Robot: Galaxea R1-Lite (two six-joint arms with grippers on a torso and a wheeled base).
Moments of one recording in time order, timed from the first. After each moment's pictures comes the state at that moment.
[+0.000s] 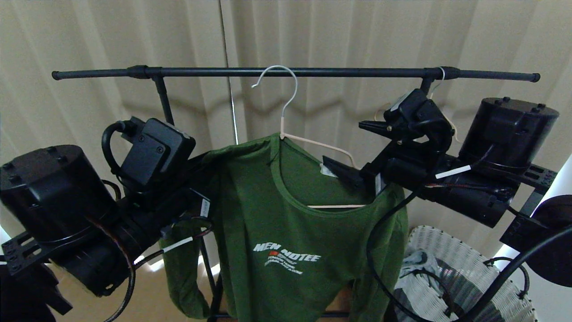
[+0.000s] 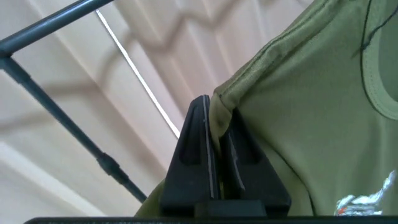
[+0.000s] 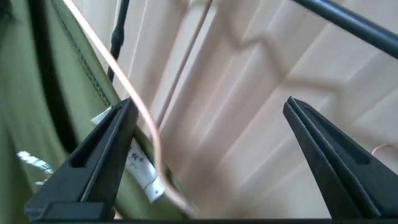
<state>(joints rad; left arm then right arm) -0.59 1.55 -0.53 -1.08 0.20 0.43 0.58 1.69 -0.87 -0.79 0.10 -0.35</state>
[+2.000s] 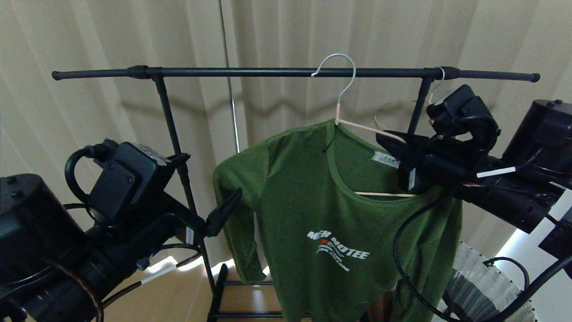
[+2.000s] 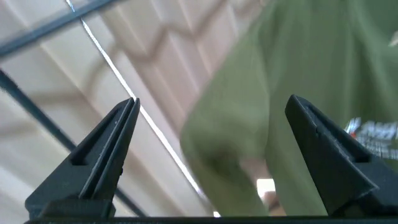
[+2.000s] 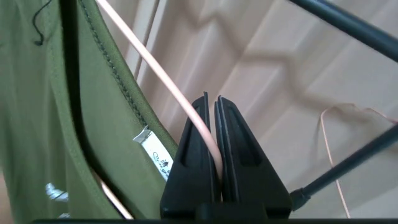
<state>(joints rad) -0.60 1.47 -0.38 -1.12 0.15 0.42 0.48 1.60 -0.76 -0.87 0.04 -0.34</state>
